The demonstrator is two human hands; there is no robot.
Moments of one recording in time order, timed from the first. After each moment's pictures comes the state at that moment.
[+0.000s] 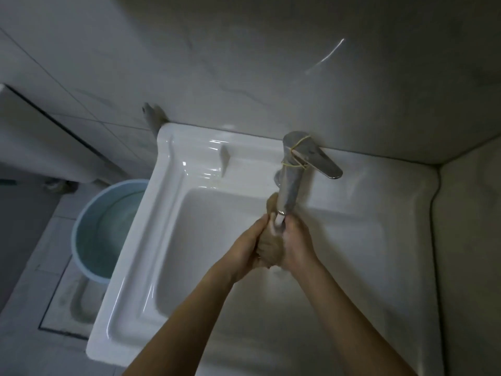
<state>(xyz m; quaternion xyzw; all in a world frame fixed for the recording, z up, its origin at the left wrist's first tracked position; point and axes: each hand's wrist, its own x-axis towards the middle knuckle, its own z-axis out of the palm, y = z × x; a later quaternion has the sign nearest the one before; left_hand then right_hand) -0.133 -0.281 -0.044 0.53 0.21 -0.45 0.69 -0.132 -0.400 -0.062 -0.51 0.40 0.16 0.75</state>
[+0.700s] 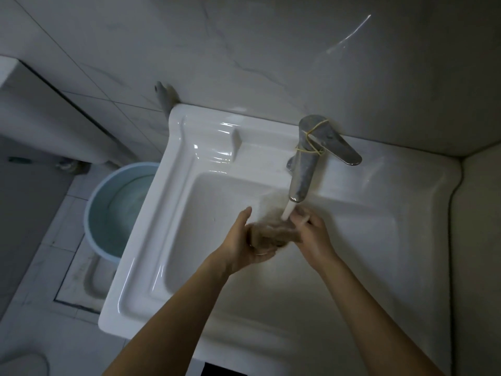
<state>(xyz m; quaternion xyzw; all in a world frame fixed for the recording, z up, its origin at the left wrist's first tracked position) -0.146 -0.255 -0.070 0.44 0.33 -0.44 0.71 -0.150 -0.420 -0.075 -0.63 0.27 0.17 0.71</state>
